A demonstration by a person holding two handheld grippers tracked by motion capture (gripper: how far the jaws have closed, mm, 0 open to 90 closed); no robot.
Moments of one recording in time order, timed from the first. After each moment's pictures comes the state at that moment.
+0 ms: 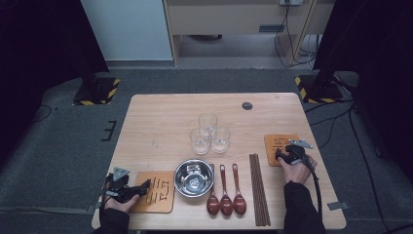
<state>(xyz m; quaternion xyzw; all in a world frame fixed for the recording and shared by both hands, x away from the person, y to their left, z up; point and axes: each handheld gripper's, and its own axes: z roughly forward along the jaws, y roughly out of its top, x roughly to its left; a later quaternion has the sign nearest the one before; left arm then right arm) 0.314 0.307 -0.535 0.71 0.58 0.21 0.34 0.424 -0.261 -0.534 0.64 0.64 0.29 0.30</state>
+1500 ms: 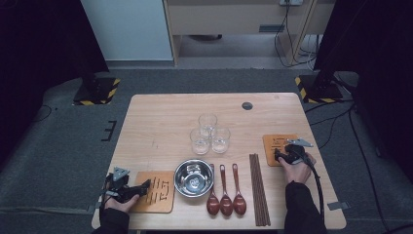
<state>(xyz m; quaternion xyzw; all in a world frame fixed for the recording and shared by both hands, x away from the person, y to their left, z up) 0.314 0.307 -0.535 0.71 0.58 0.21 0.34 0.428 -0.265 -0.534 0.60 0.68 0.31 0.28</state>
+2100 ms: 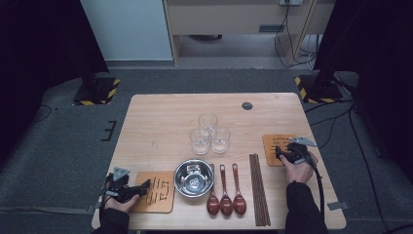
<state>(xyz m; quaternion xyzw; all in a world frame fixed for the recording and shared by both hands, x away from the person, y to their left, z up) 0.314 0.307 -0.535 0.71 0.58 0.21 0.34 0.423 -0.265 -0.518 0.60 0.67 0.33 0.29</state>
